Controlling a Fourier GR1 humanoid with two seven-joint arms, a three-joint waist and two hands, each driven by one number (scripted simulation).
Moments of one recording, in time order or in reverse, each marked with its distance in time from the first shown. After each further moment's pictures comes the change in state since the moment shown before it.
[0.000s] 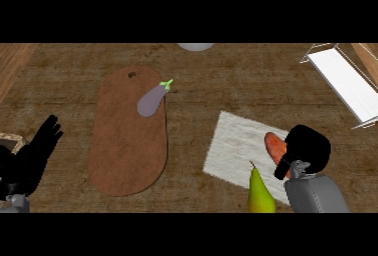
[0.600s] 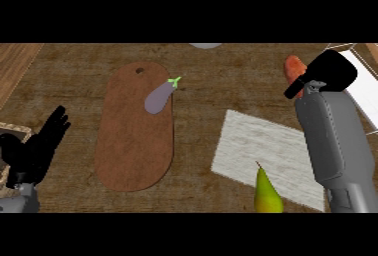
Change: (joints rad) left arm -0.062 -0.011 -0.021 0.001 -0.018 -0.003 0.025; right arm -0.575 -0.083 -0.311 0.432 0.049 -0.245 0.093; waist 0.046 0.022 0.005
